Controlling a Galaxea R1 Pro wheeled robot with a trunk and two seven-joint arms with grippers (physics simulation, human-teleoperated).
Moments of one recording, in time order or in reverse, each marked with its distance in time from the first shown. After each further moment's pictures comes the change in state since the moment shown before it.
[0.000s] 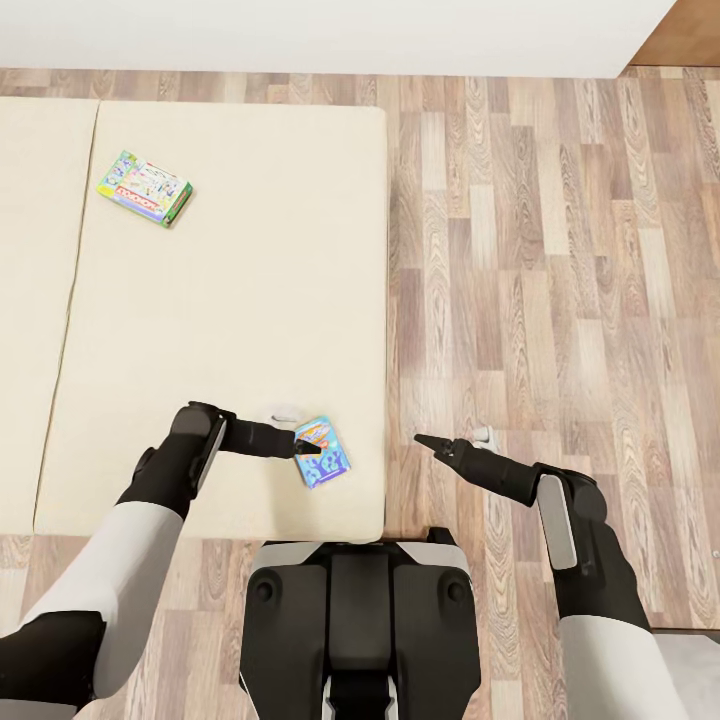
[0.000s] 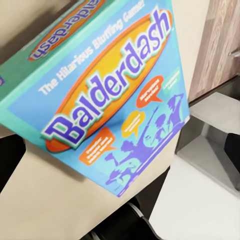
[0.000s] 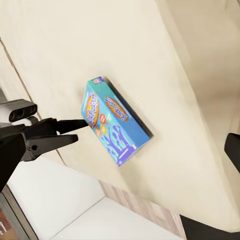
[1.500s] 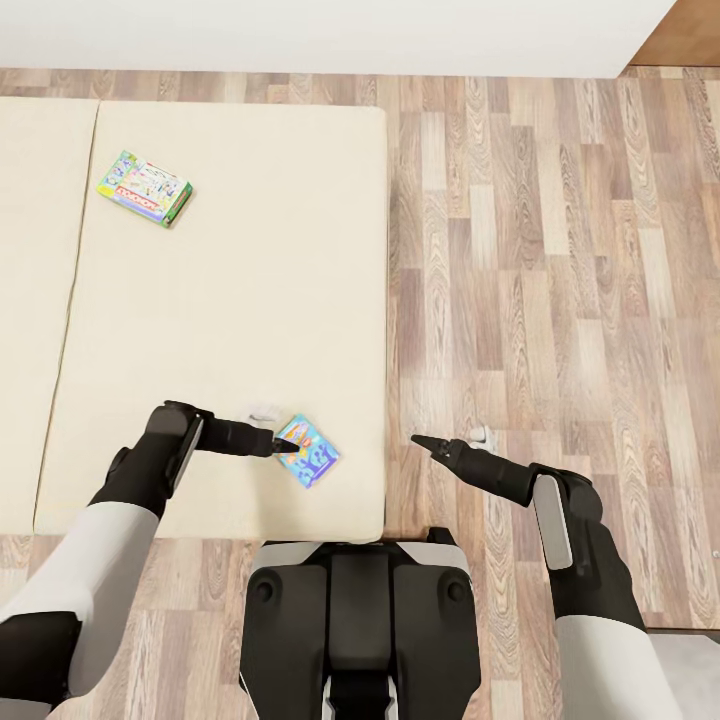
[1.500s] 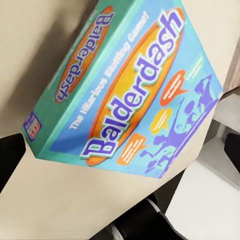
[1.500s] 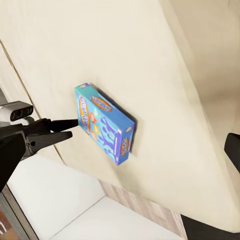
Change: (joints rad) left arm 0.000 0.079 -0.001 -0.006 0.010 -0.004 -0.010; right arm 0.000 0.014 0.001 0.002 0.010 -0.003 -0.006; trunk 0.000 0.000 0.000
